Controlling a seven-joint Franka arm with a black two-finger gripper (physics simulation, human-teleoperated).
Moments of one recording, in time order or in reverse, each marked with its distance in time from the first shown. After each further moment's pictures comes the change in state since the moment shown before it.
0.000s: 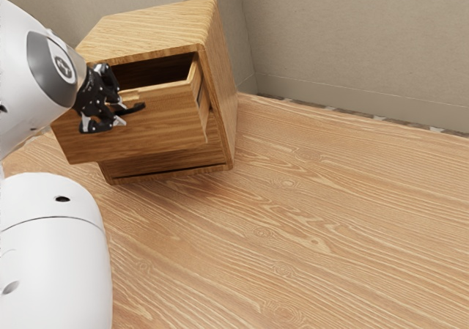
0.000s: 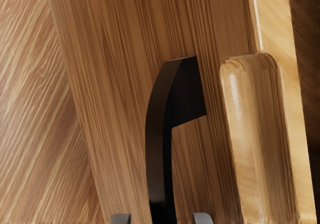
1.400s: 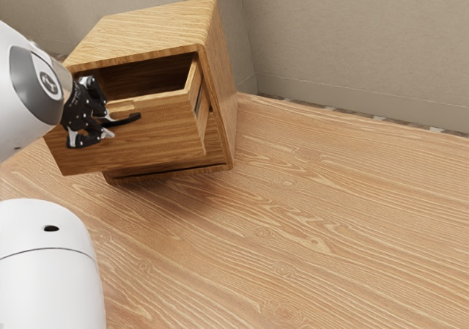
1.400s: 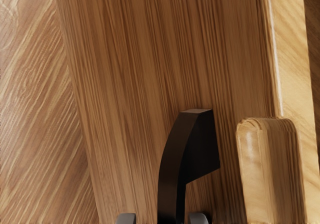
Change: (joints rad) arm -0.109 -0.053 0.088 -0.123 0.036 0.000 -0.015
